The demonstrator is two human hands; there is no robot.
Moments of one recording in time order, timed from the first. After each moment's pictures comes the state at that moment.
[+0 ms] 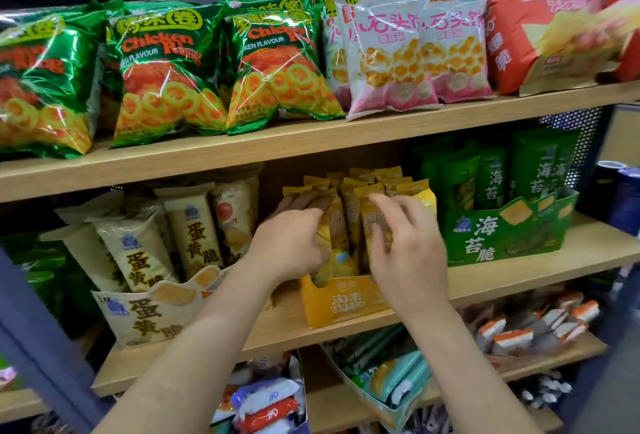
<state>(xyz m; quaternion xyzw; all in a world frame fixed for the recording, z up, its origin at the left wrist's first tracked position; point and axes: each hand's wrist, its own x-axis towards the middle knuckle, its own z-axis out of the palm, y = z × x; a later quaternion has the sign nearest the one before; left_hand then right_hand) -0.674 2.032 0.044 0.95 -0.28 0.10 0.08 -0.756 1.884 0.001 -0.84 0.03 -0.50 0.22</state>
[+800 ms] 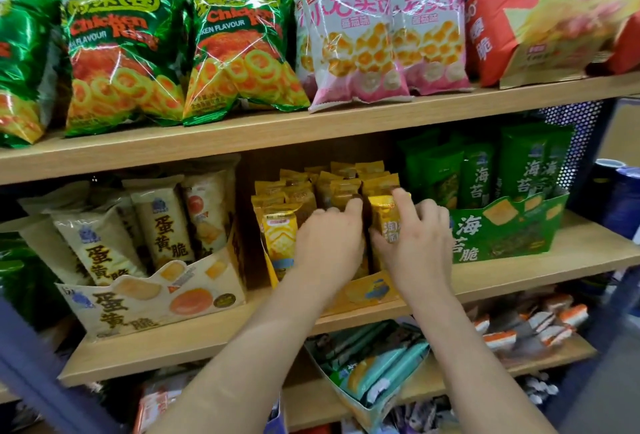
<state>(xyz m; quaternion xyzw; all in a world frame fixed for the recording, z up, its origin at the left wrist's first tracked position) -0.705 1.938 0.019 0.93 -0.26 0.26 0.05 -0.728 1.815 -0.029 -0.88 0.14 -0.43 0.15</state>
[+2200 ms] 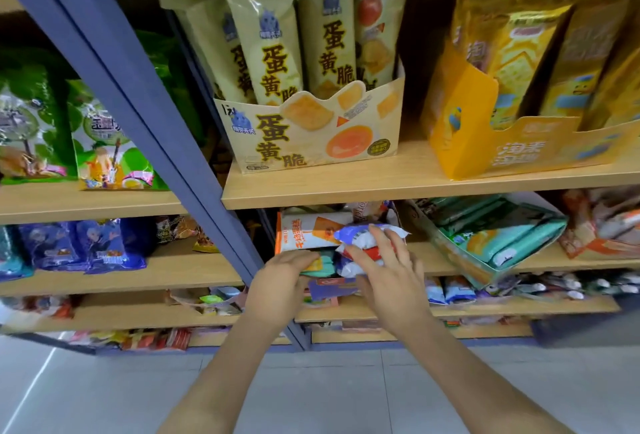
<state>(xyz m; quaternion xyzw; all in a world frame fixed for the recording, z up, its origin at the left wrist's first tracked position) -0.756 2.261 -0.216 0.96 -0.15 -0.03 0.22 -0.779 2.059 -0.246 -0.99 -0.04 -0.10 0.12</state>
